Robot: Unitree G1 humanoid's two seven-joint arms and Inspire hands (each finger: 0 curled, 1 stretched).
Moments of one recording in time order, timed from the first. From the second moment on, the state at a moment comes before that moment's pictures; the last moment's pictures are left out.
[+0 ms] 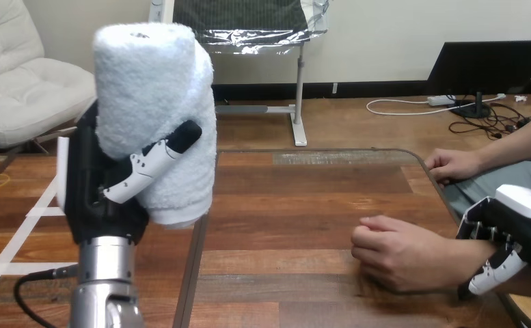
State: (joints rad) left arm -0.01 -0.04 0.10 -0.10 -0.33 -0.27 -0.11; right arm -0.12 -0.82 0.05 0.24 -0.46 -0.06 0.40
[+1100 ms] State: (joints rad) left arm -0.21 -0.04 0.16 0.33 -0.34 -0.39 -0.18; right arm -0.19 -0.82 0.00 0.23 -0.41 -0.10 0.38
